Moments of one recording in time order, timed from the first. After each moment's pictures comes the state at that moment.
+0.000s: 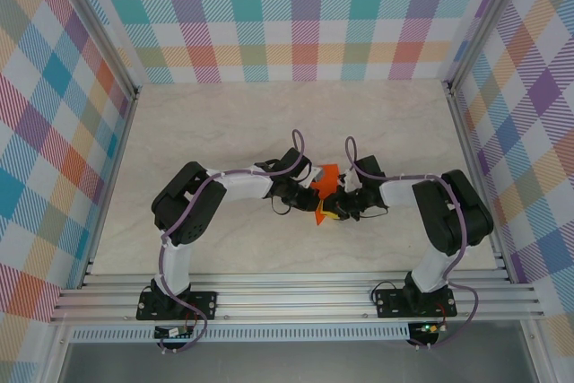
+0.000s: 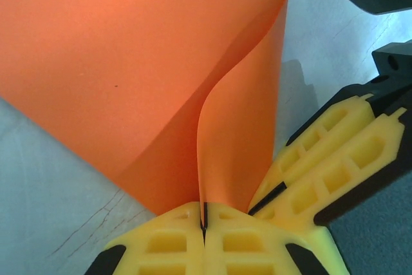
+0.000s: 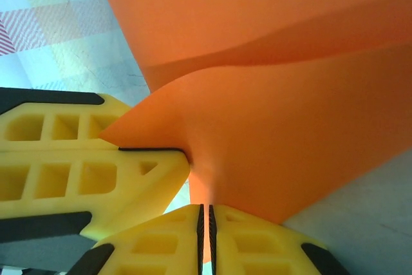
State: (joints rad) left arm -0.75 2.00 1.21 -0.27 0.43 -0.34; right arm 0.38 1.72 0.69 -0.11 -0.79 0.71
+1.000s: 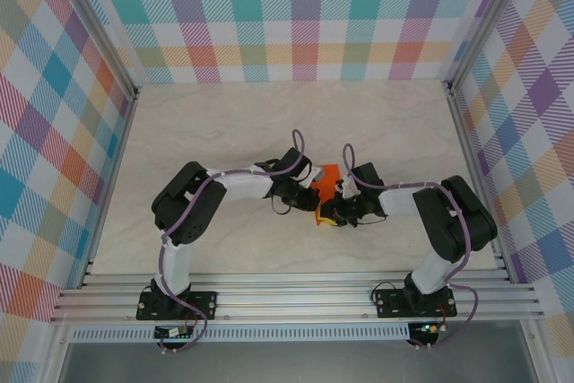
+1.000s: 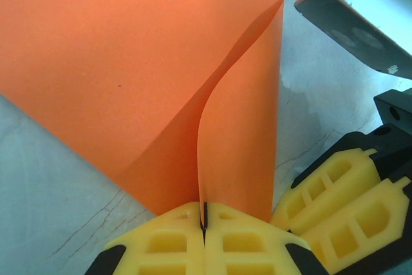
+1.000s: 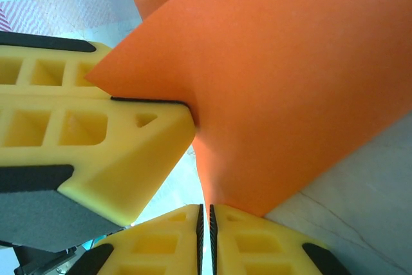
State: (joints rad) left arm -0.75 2.00 1.22 -0.27 0.42 -0.34; right arm 0.43 1.67 0.61 -0.02 -0.77 0.78
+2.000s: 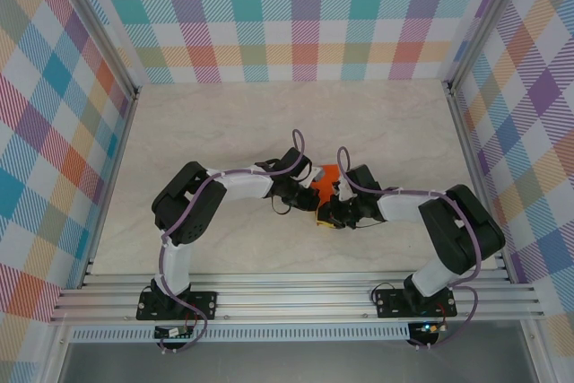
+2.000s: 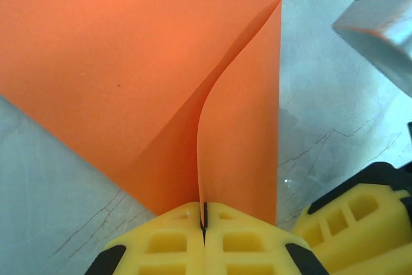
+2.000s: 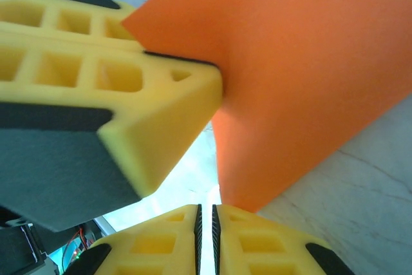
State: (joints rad) left arm -0.75 2.00 1.22 -0.28 0.42 -0.34; right arm 0.51 1.58 0.60 -0.06 -0.65 0.78
